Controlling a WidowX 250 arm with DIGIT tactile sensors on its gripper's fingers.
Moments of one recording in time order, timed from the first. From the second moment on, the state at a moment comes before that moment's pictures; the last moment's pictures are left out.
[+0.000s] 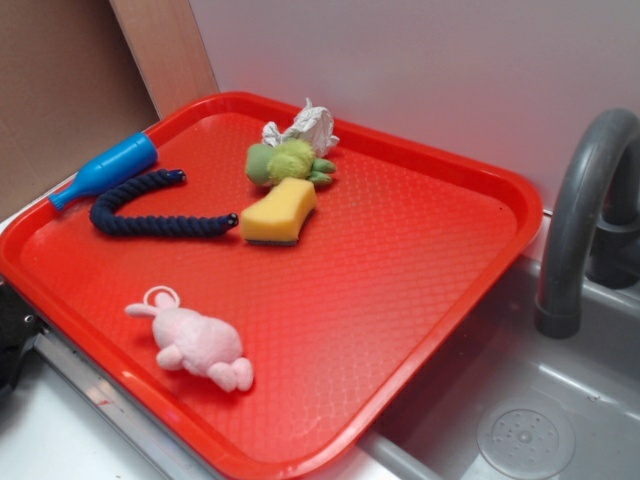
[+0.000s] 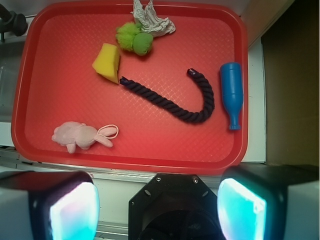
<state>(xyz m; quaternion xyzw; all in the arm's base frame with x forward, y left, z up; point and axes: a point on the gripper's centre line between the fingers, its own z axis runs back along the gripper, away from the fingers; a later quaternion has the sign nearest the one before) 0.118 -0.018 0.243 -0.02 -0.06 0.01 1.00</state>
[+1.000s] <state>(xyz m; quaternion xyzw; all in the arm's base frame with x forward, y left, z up) 0.187 -0.045 0.206 -0.08 -0.03 0.02 1.00</state>
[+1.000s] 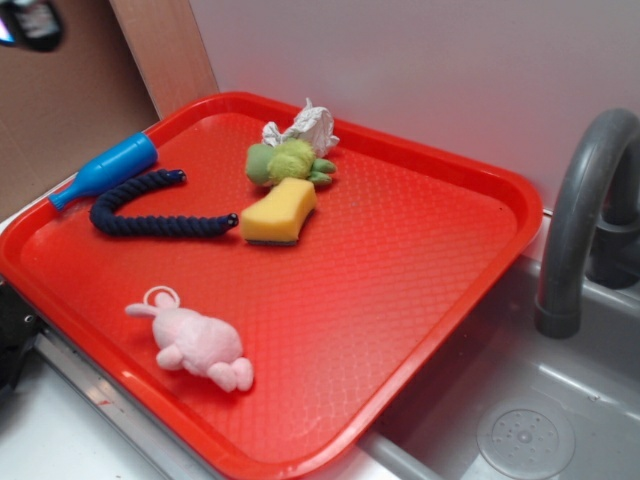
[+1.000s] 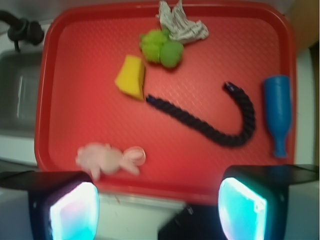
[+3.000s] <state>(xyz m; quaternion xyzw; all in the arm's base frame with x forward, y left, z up) 0.236 -0.097 0.123 -0.03 0.03 0.02 1.00</state>
